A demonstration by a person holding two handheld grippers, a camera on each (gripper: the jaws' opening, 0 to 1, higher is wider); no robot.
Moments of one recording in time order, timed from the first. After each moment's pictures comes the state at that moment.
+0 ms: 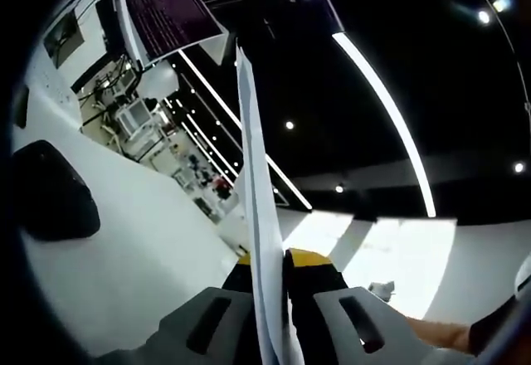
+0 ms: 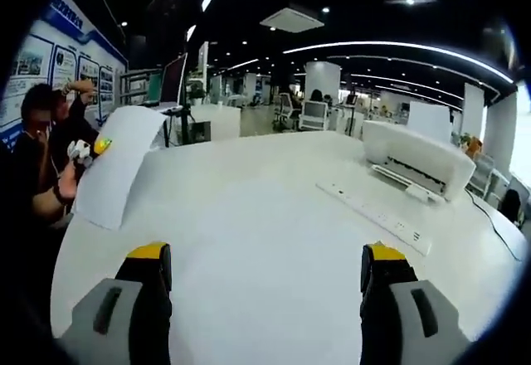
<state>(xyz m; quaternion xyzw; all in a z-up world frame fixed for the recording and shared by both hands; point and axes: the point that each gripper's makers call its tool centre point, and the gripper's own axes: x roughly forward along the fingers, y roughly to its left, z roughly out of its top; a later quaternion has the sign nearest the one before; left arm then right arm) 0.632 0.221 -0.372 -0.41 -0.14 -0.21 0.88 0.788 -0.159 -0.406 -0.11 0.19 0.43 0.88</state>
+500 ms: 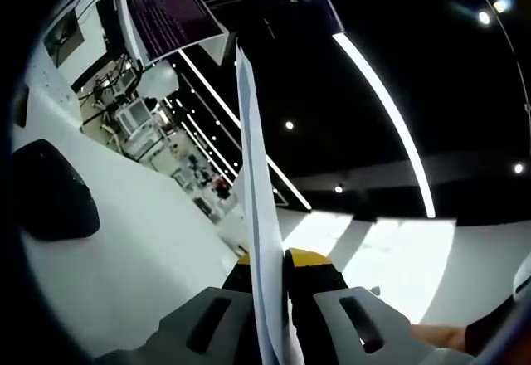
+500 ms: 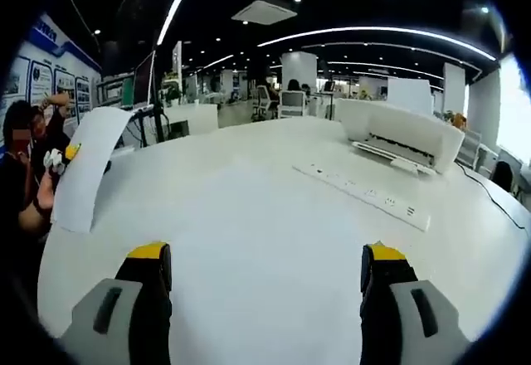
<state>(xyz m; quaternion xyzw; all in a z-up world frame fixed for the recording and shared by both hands) 0.632 0.222 -0.372 -0.41 -0.14 -0.21 0.88 0.821 -0.170 -0.441 -0.07 0.22 0.38 0.90</state>
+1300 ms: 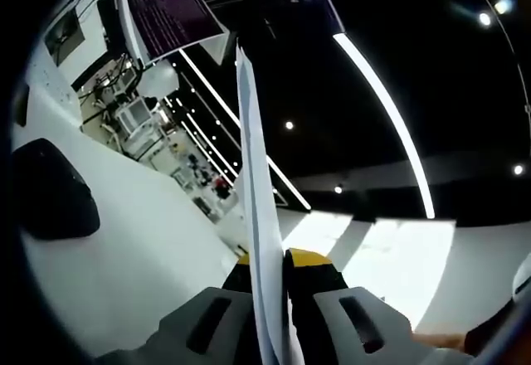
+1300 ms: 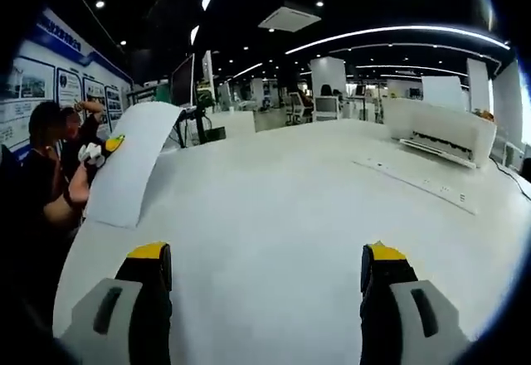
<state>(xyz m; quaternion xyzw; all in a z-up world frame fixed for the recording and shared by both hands) 0.632 0.222 -0.371 -0.41 -0.14 -0.21 0.87 0.751 -0.115 -0.458 -0.06 0.20 0.47 0.86</state>
